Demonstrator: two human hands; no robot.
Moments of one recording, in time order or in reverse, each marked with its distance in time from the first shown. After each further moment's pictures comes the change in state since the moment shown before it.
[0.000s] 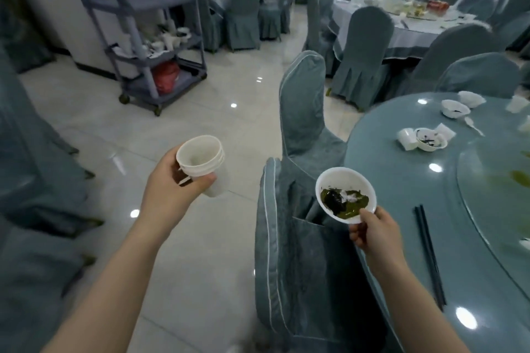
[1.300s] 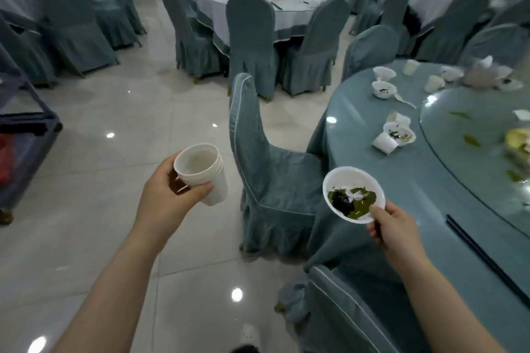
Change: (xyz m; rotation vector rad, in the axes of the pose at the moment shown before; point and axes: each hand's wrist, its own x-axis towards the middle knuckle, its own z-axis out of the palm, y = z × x) left_hand 0.462 -0.099 0.035 -0.074 -0.579 0.024; right_hand 0.190 -0.076 0.216 0.051 0.553 0.099
